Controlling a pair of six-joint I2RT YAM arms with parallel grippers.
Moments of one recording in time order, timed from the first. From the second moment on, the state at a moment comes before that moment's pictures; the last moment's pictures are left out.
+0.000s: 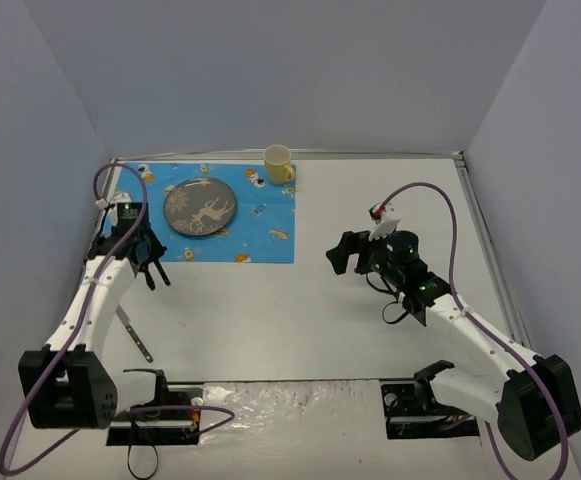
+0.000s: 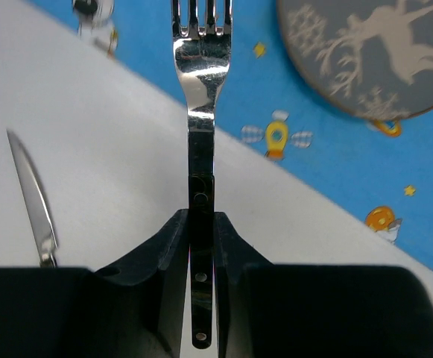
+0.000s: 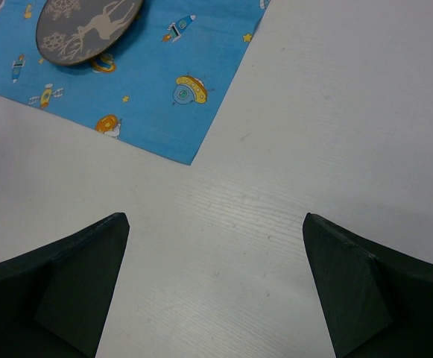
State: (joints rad) left arm -0.02 1.20 0.93 -0.64 -0.26 -0.57; right arm 0.43 1.06 0.56 0.13 -0.13 0.31
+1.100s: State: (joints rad) left arm 0.29 2.09 1.64 -0.49 0.19 0.25; right arm 0.43 1.14 0.58 0.08 -0.28 0.27
